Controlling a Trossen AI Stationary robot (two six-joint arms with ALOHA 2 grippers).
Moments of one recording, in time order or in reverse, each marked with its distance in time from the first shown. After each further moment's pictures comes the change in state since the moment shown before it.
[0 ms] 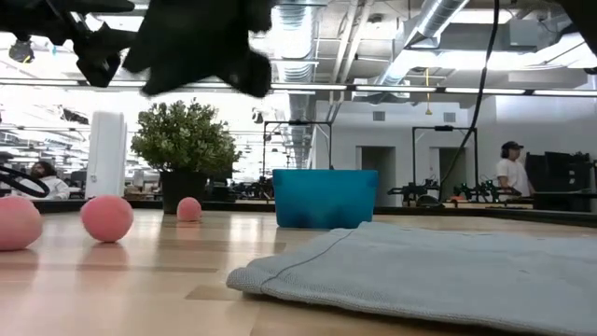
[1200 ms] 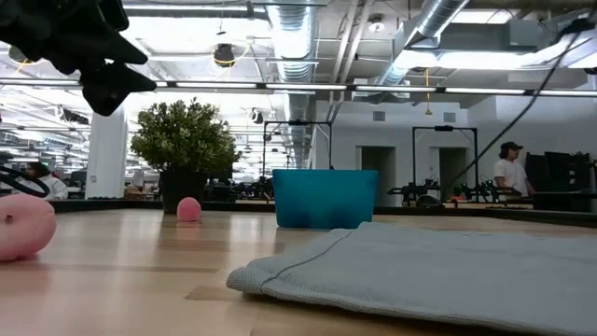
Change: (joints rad) left arm 0.000 0.328 0.000 0.054 0.040 -0.069; right arm 0.087 -0.991 -0.733 0.030 0.623 -0.007
